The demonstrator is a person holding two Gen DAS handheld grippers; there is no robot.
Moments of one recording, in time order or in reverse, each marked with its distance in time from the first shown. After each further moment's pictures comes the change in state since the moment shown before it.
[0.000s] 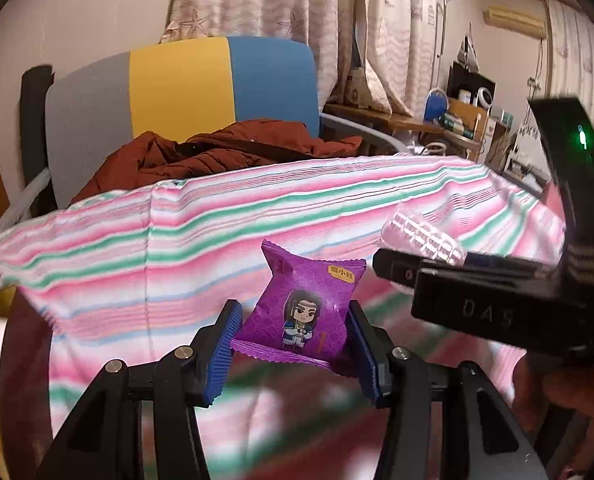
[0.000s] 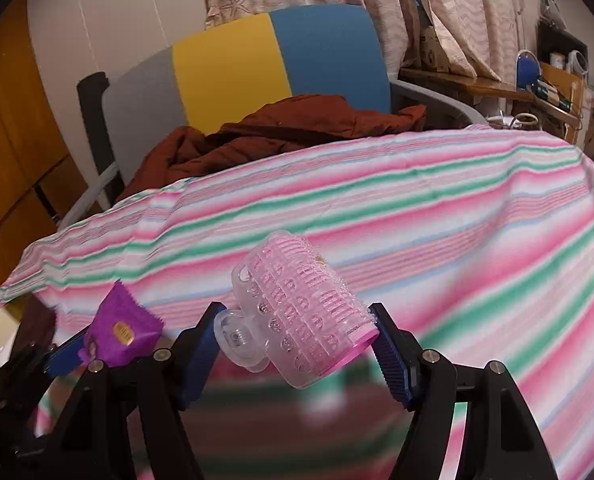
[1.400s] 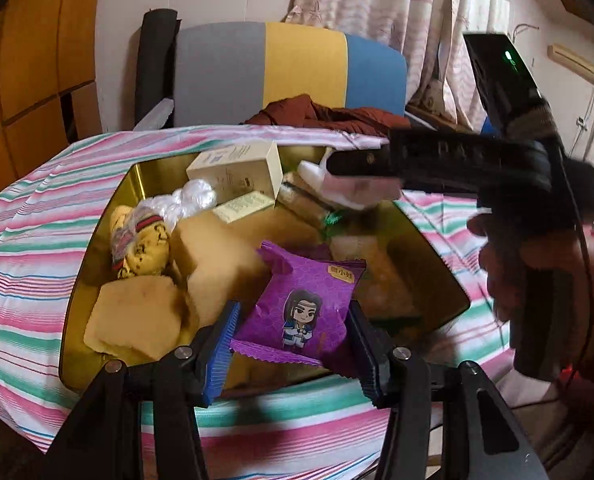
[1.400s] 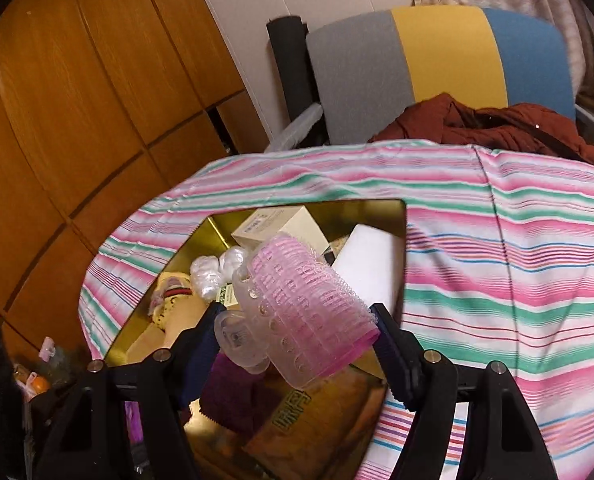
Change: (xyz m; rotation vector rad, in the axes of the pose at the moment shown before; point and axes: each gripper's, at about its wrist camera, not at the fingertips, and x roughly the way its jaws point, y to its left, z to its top) left arm -0.227 0.196 -0.140 -0.181 0.087 0.140; right arm -0.051 0.300 -0.080 -0.249 0.123 0.461
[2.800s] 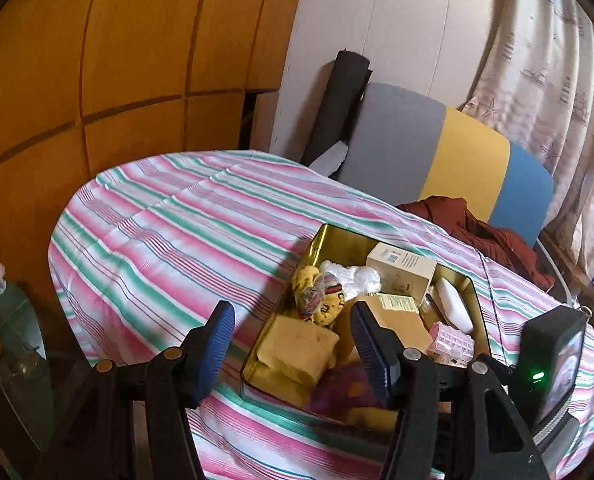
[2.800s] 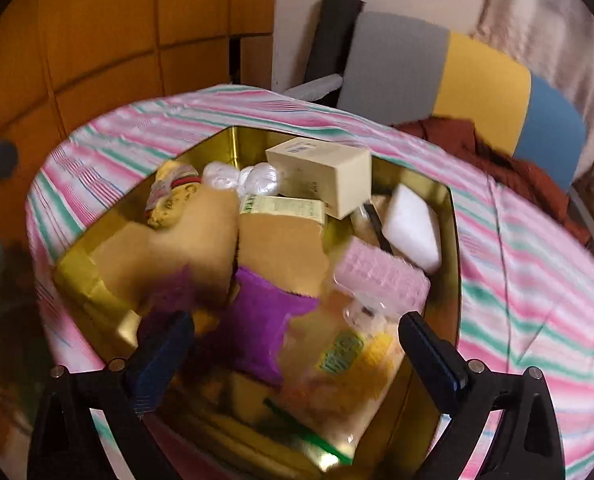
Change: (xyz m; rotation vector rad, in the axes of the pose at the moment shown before) left arm -0.092 0.060 0.023 -0.488 -0.182 0.425; right arm 0.025 0.086 -0.047 -0.366 0.124 -0.271
